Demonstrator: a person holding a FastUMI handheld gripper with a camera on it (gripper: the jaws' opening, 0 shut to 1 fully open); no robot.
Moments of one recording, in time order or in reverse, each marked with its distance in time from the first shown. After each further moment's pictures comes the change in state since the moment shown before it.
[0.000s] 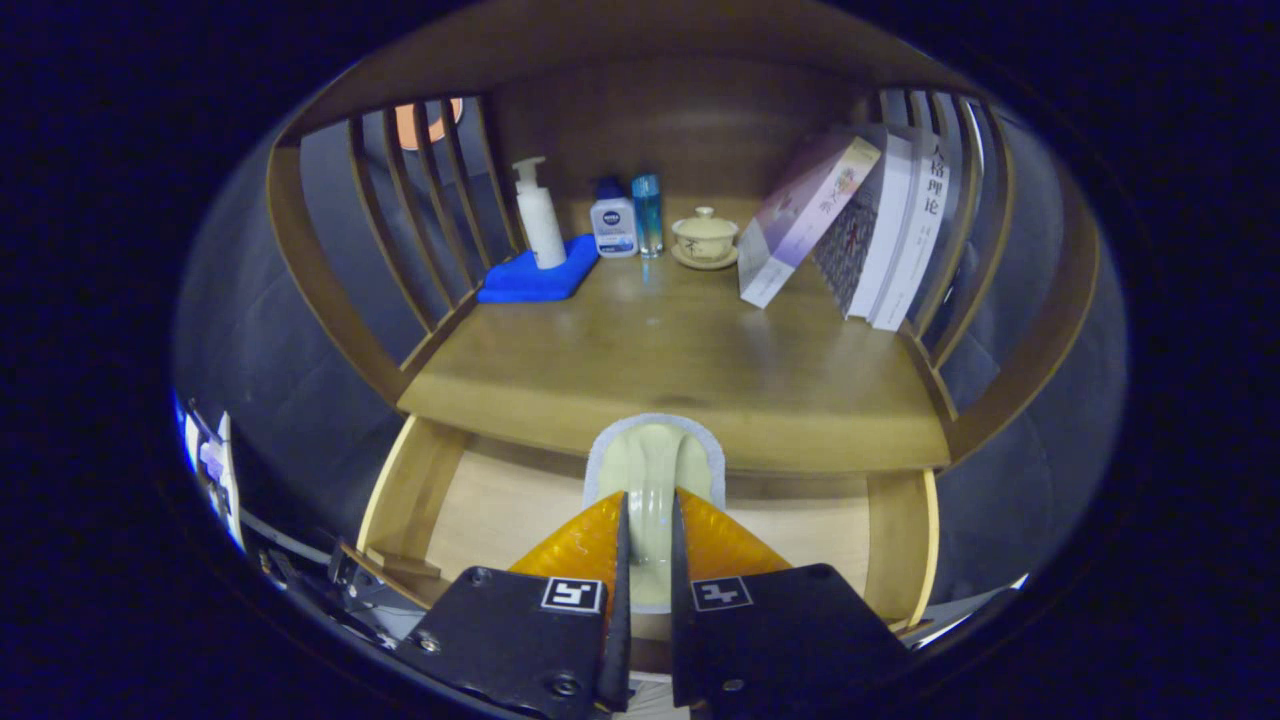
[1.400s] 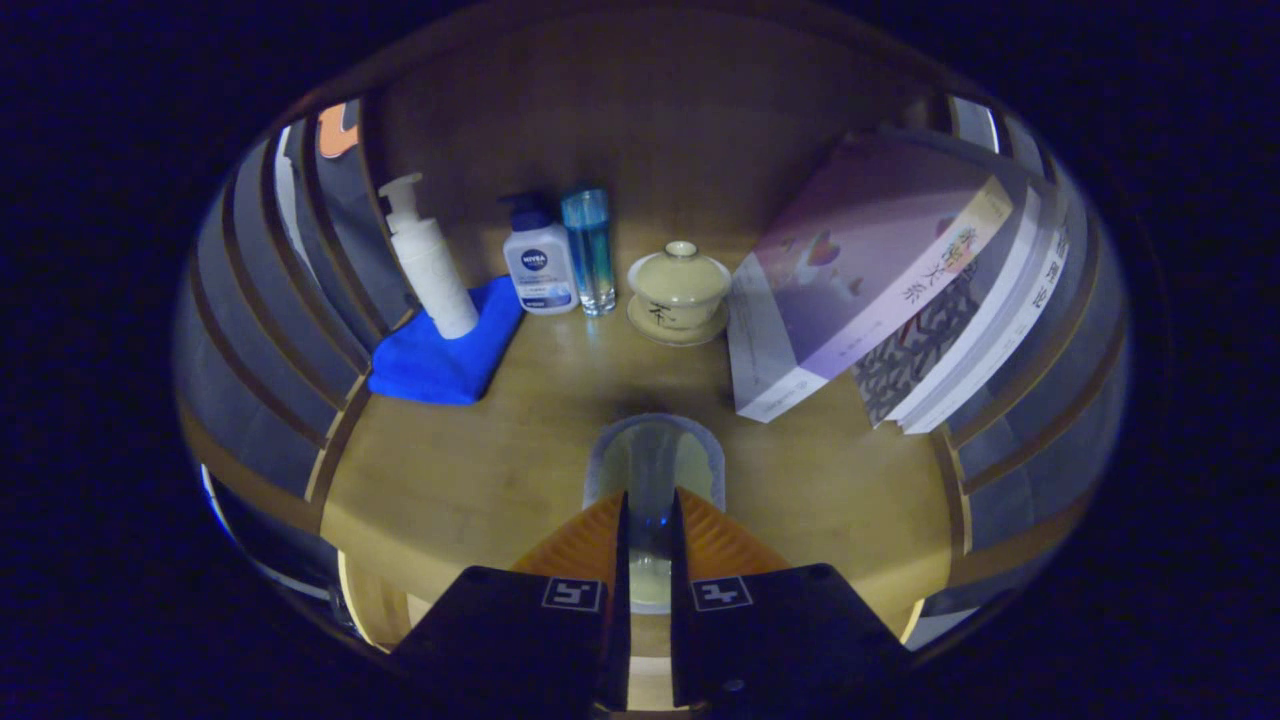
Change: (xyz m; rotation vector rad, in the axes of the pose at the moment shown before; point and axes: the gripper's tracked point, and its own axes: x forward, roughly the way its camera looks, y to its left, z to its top) arm 0.125 -0.022 0.113 0.048 0.057 -0.111
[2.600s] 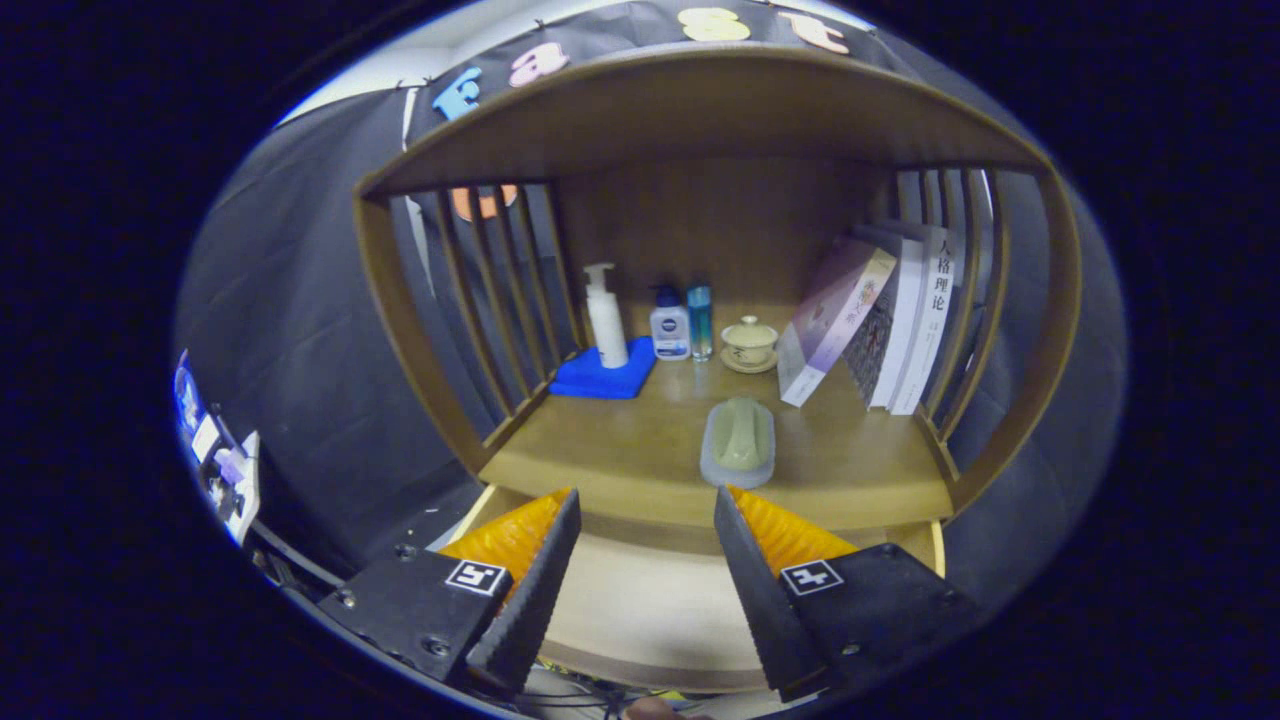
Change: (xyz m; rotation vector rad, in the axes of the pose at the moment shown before) arm -0.200 0.045 -0.111 -0.059 -0.361 0.251
